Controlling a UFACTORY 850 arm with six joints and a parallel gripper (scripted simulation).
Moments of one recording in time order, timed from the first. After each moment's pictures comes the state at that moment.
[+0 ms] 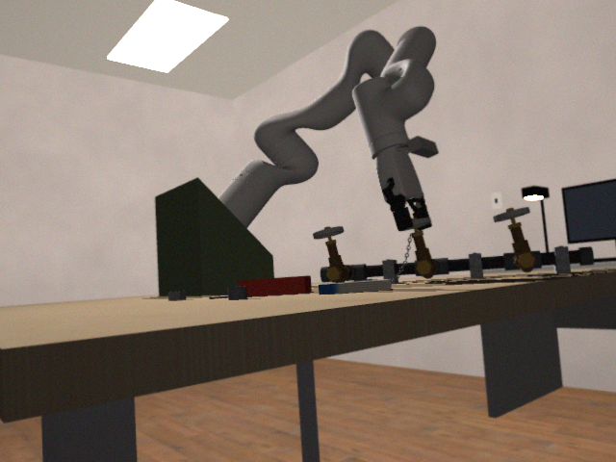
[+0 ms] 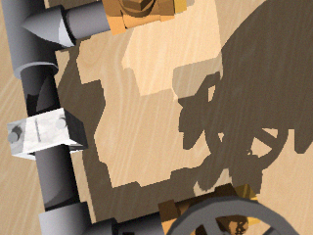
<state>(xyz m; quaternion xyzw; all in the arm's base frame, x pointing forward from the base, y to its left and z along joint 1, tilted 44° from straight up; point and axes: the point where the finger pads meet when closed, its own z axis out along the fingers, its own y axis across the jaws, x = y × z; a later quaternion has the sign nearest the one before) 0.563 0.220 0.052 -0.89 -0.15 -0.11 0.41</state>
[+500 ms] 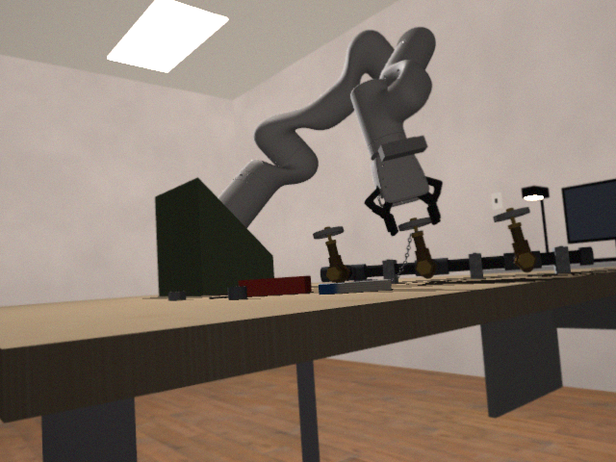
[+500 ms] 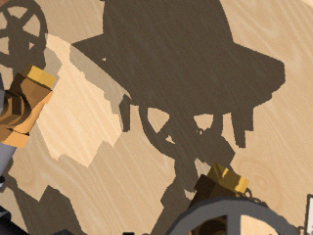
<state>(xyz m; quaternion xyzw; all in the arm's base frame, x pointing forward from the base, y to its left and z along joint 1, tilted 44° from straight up) 0.563 0.220 0.052 -0.88 0.22 0.04 0.42</state>
